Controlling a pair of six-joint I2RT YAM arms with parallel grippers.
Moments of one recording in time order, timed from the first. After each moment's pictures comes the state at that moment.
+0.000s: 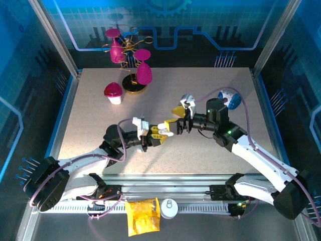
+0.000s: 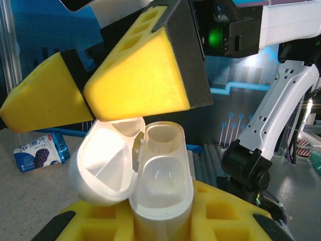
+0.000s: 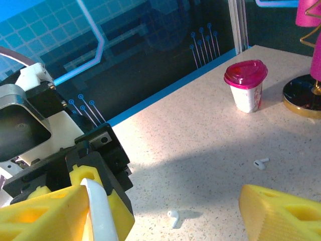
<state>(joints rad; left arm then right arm) -0.64 1.17 0.40 0.97 0.76 -0.21 0.59 1.07 0.87 -0.06 -0.58 0.20</state>
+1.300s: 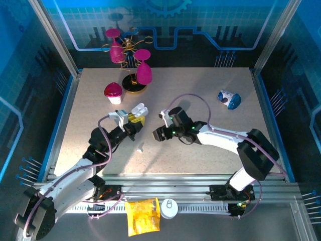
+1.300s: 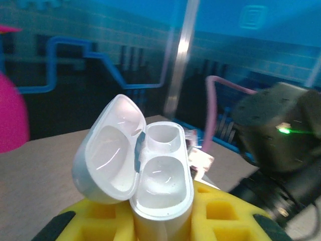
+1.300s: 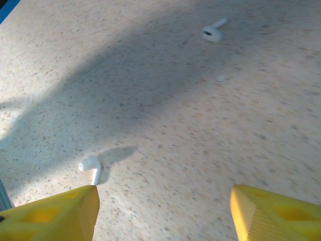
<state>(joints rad) -0.44 0.84 0.31 0.64 0.26 -0.24 0.79 1.61 0.95 -0.09 -0.20 0.28</state>
